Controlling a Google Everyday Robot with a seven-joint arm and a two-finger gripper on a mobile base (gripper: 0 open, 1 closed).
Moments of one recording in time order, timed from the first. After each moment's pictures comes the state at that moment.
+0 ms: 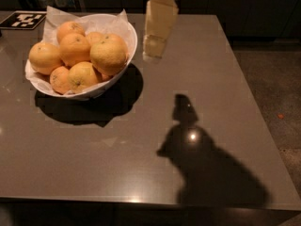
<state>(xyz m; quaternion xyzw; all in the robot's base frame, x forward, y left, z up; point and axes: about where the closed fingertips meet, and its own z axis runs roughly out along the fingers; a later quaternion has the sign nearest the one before) 0.530 -0.027 1.044 -0.61 0.76 -0.09 0.19</state>
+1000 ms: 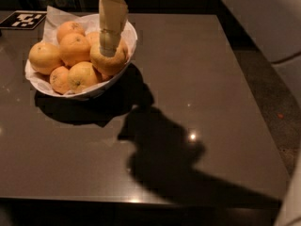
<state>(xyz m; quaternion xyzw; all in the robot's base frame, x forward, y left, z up) 0.566 0.062 1.028 -0.65 0.74 -0.04 0.18</state>
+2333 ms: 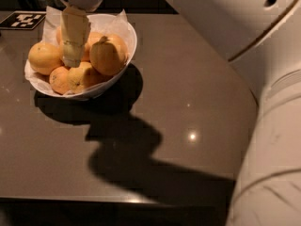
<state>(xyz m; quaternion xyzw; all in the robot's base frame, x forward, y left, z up) 0.565 0.138 1.004 -0.67 0.72 -0.01 0.18</state>
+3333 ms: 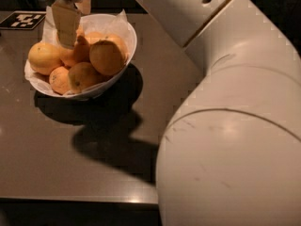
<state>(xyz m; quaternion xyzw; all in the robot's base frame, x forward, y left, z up) 0.607 0.169 1.005 -0.65 0.74 -0.02 0.18</state>
